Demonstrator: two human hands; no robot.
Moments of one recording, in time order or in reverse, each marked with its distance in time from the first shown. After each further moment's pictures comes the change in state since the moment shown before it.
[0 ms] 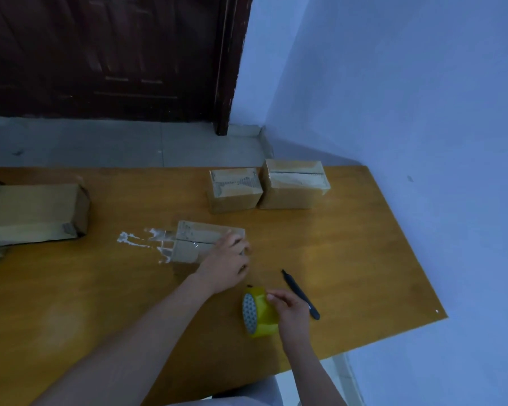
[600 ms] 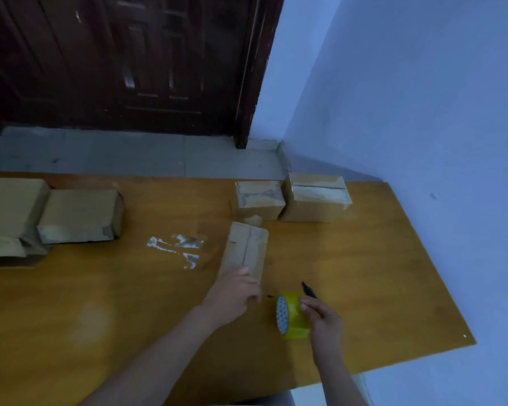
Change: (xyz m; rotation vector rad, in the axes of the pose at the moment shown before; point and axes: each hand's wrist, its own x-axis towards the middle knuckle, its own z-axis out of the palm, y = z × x) left_hand -0.053 0.014 -0.019 -0.221 0.071 -0.029; right_hand 0.006 0.003 -0.010 0.031 0.103 -0.080
